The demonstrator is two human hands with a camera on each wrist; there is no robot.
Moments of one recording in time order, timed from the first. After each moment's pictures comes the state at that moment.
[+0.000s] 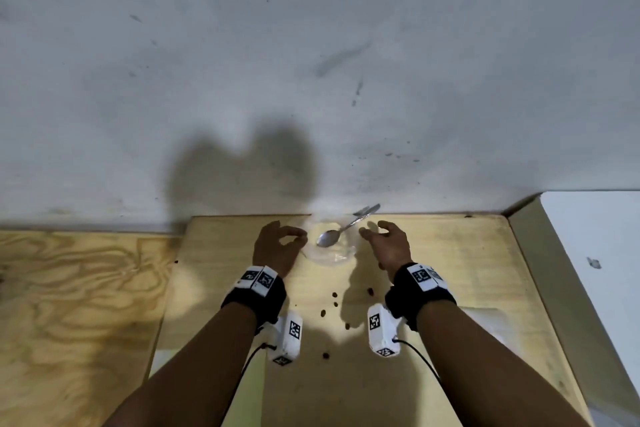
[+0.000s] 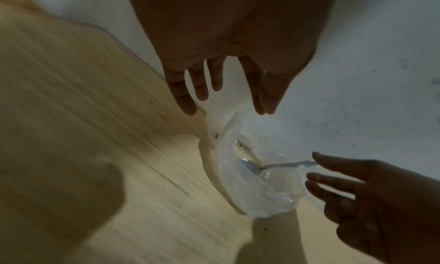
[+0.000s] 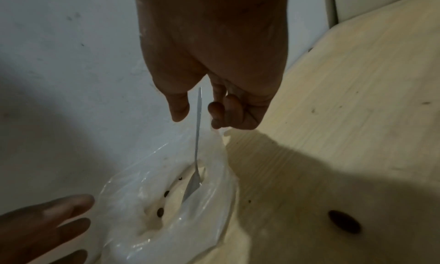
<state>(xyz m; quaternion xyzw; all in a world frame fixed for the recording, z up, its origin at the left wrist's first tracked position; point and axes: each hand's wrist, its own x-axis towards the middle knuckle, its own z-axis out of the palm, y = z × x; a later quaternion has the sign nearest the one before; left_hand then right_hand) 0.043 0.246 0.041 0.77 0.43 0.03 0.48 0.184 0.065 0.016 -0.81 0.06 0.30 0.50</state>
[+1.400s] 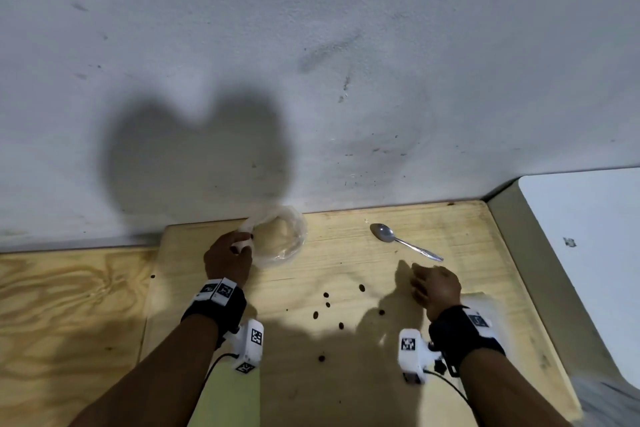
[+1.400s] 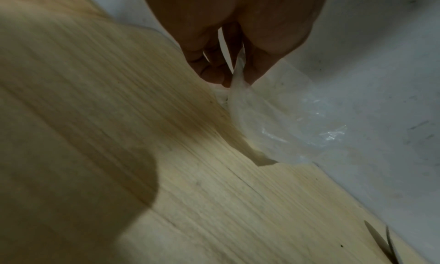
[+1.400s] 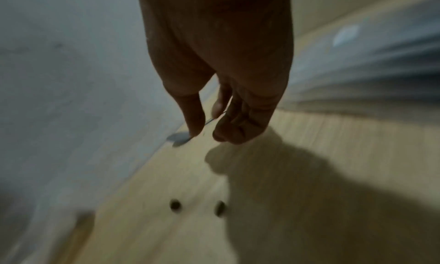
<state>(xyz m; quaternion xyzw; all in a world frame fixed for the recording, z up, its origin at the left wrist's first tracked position) 0.016 0.297 -0.003 0.79 0.45 0.12 0.39 0.166 -0.048 -0.010 -0.67 0.34 0.22 0.62</state>
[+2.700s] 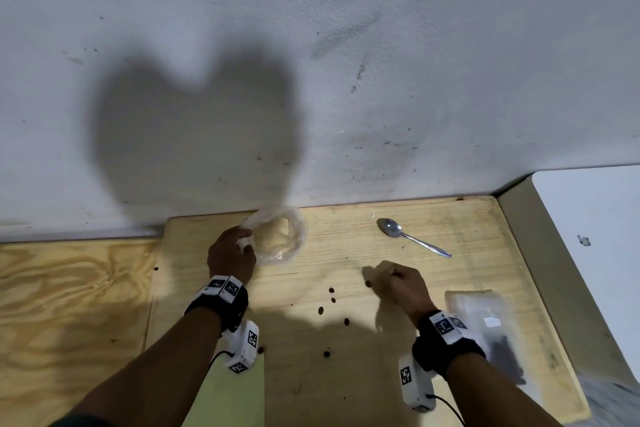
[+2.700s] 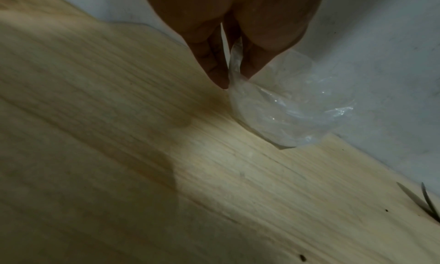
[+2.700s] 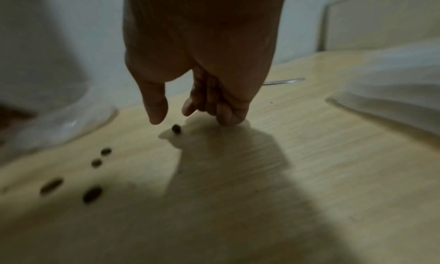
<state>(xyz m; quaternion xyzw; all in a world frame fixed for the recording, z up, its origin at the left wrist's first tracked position) 0.011 0.301 -0.017 0.80 0.45 0.09 0.37 0.130 -0.002 0.002 -0.82 0.07 0.34 0.46</state>
